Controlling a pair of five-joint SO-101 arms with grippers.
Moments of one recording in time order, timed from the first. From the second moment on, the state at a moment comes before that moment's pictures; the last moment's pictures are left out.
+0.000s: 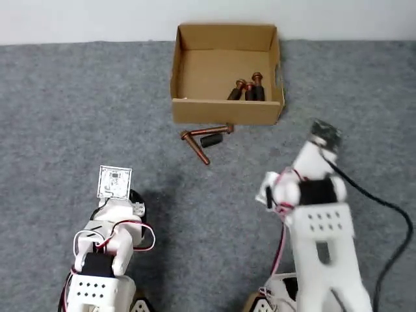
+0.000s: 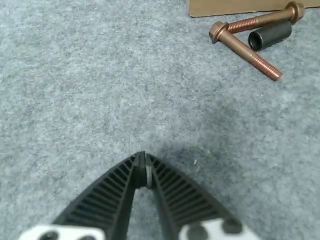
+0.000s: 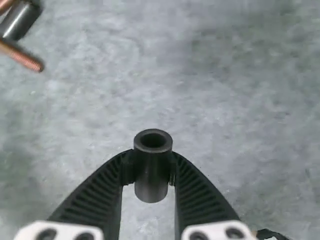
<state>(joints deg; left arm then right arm) 0.5 -83.8 97.1 42.6 6.3 -7.0 -44.5 43.7 80.8 -31.5</state>
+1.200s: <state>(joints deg) 3.5 -58.1 51.1 59.9 17.1 2.6 -100.0 67.2 85.1 -24.3</state>
